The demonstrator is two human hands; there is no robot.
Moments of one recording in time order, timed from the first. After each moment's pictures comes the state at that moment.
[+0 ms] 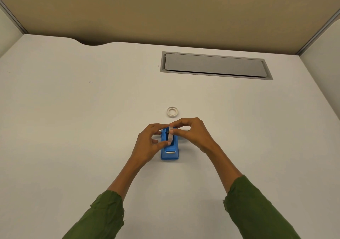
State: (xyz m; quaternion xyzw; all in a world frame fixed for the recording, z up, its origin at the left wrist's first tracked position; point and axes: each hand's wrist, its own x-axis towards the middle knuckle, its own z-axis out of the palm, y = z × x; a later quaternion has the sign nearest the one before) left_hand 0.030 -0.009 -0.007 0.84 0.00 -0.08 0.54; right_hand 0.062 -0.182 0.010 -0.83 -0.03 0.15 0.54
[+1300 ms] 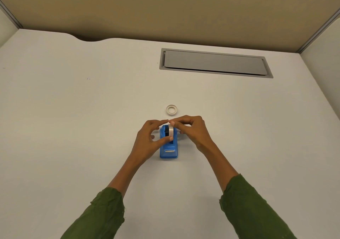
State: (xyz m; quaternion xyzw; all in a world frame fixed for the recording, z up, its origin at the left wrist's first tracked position) left_hand 0.035 -0.009 -0.019 0.84 0.00 -0.06 0.53; right_hand 0.063 -0.178 0.000 -0.79 0.02 0.10 0.61
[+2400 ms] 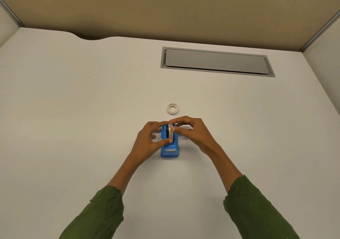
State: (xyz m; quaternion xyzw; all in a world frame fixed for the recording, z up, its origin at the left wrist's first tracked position) left_hand 0.033 -0.006 -0.019 0.85 -0.01 -0.09 0.52; right_hand 0.058 -0.184 -0.001 -0.78 -0.02 0.16 0.60
